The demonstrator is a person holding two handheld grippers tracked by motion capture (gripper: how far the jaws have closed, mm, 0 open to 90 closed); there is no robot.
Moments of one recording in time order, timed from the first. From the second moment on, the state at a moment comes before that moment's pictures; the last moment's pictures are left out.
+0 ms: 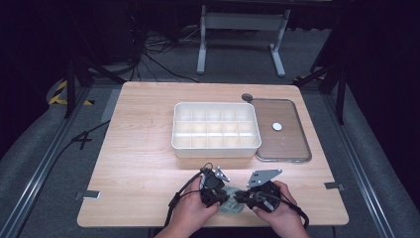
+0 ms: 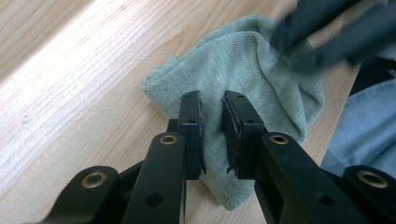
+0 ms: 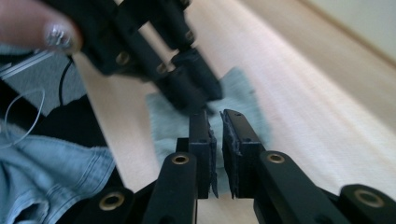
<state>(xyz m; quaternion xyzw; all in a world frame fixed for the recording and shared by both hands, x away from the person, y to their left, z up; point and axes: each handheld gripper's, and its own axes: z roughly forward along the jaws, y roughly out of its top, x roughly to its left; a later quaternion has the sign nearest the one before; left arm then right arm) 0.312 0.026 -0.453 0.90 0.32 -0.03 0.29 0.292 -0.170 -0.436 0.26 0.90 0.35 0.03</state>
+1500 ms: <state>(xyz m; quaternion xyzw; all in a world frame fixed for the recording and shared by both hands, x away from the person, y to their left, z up) 0.322 0.067 -0.456 0.93 0.25 -0.04 0.27 0.317 -0.163 -0.452 0.21 0.92 0.32 0.03</state>
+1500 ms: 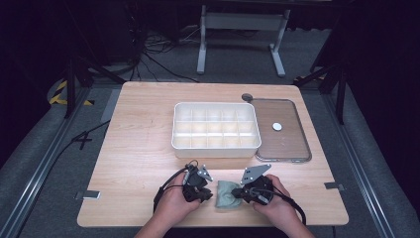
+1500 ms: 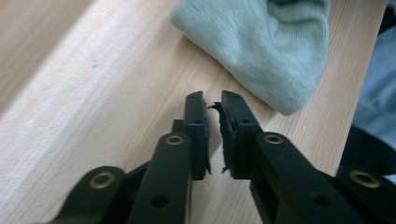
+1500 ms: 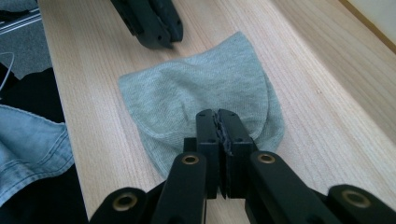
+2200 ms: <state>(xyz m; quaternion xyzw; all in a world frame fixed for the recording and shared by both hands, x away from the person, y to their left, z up) 0.325 0.051 -0.459 0.94 0.19 -0.03 0.29 0.316 -0.156 -0.454 0.20 0.92 0.33 0.04</state>
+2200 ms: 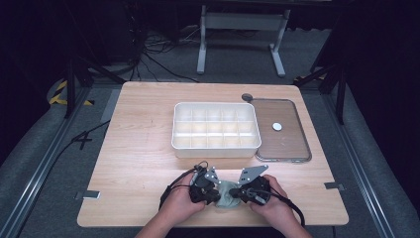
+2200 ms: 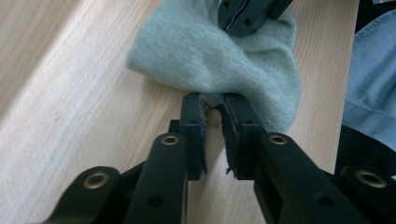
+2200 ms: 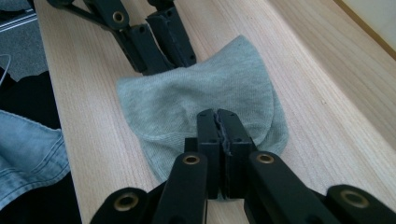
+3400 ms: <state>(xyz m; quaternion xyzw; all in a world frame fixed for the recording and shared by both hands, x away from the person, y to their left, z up) 0.320 0.050 -0.452 0.94 0.13 -0.01 0.31 0.307 -0.175 -0.440 0.21 0.91 0.36 0.02</state>
